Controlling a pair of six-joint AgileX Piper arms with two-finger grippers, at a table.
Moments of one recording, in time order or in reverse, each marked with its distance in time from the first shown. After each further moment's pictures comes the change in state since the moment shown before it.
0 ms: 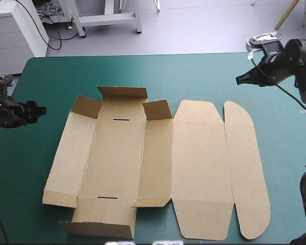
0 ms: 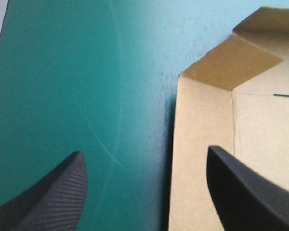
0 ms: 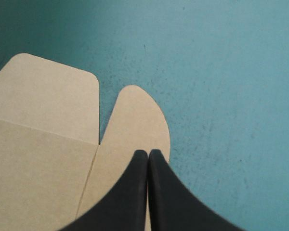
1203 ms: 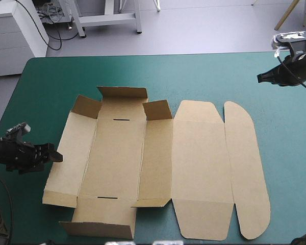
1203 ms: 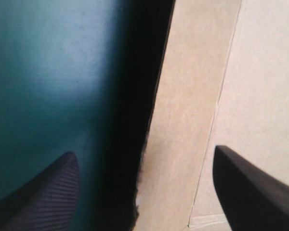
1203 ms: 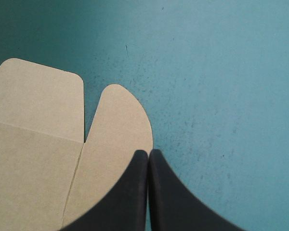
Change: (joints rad) left arm 0.250 0.202 0.376 -0.348 0.153 0.318; right arm -0.167 -0.016 0.000 0.141 0.021 -0.126
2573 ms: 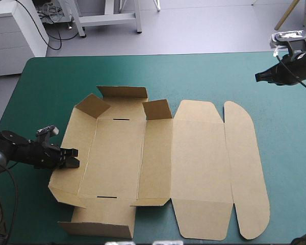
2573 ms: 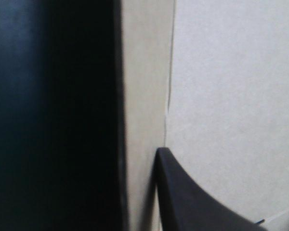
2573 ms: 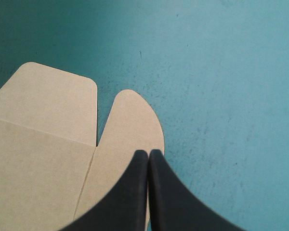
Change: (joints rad) left arm -0.202 0.044 0.116 -0.104 -0.152 0.093; right arm -0.001 0.000 0.000 0.050 0.000 -0.022
